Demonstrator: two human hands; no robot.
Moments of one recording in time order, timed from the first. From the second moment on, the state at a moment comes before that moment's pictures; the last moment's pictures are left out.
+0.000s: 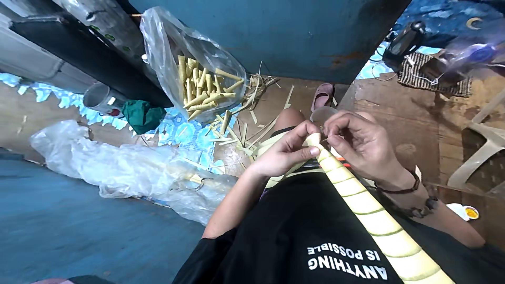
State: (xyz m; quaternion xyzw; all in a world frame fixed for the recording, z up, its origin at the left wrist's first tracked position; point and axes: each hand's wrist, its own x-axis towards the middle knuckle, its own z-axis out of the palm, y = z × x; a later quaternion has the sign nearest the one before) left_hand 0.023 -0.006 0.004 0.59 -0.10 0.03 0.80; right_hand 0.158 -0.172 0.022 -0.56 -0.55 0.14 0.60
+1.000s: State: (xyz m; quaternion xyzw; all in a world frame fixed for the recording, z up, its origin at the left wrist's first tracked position) left_hand 0.008 0.073 -0.014 0.78 0.18 0.24 0.55; right_hand 0.201 -0.212 -0.089 -0.76 -0.51 0.35 0.20
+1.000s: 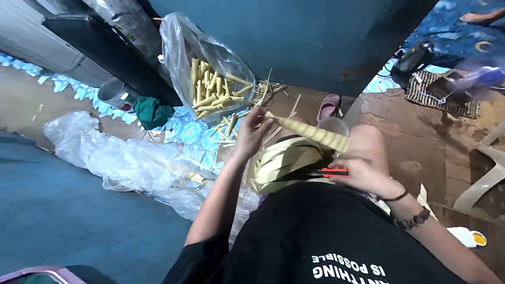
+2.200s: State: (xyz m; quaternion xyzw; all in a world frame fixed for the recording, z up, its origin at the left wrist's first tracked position) left_hand 0.011 0.020 0.003 0.63 0.19 0.17 0.73; right_hand 0.174 -0.200 -0.044 -0.74 -0.53 0.15 0.38
